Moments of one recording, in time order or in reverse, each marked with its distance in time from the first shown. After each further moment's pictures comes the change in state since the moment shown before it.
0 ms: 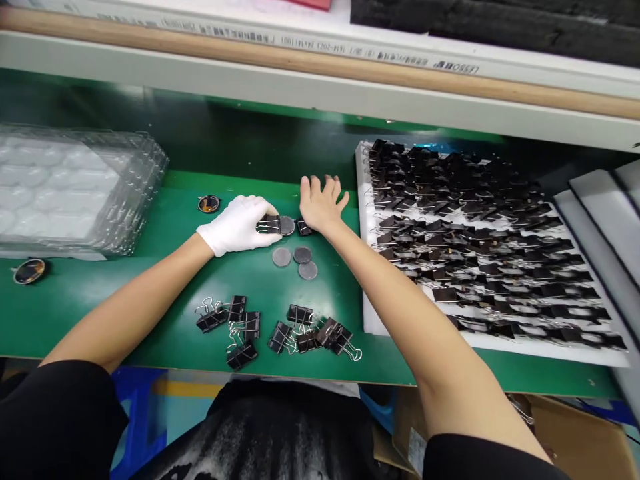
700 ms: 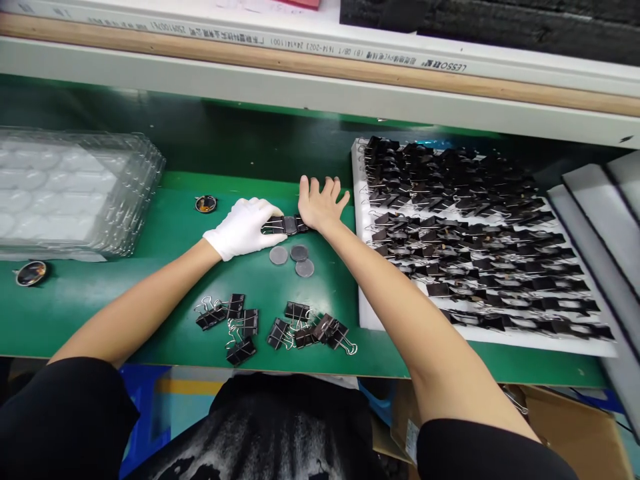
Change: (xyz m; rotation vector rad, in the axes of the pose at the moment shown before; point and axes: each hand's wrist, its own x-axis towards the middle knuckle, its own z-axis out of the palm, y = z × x) left_hand 0.001 0.016 0.009 0.016 0.005 -0.031; right_hand -0.002 0.001 -0.005 -0.022 -0.046 0.040
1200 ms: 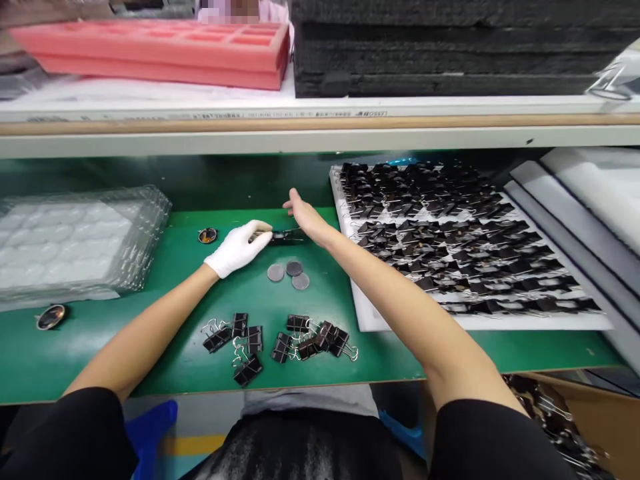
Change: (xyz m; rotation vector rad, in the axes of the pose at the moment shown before) left_hand 0.001 -0.005 -0.009 -0.418 0.134 -0.148; right_hand -0.005 -0.012 -0.035 0.524 -0.200 -0.049
